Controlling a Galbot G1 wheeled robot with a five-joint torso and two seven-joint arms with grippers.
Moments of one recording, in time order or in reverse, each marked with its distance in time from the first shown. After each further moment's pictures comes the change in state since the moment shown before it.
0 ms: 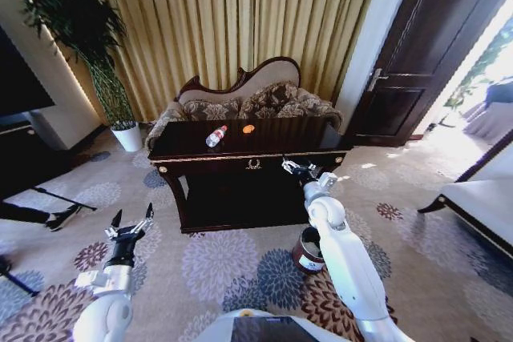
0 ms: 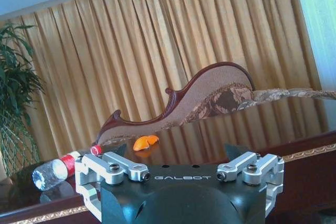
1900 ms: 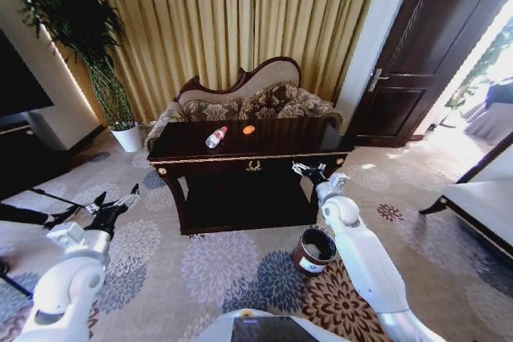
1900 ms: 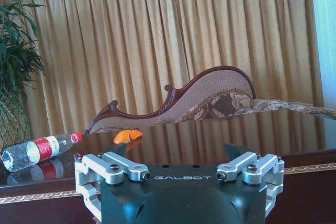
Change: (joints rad) left arm -0.116 0.277 -0.105 -0.191 -0.220 0.569 -0.349; right arm 0.016 -0.138 0.017 -0.083 0.000 0.054 -0.101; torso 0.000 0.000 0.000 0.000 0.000
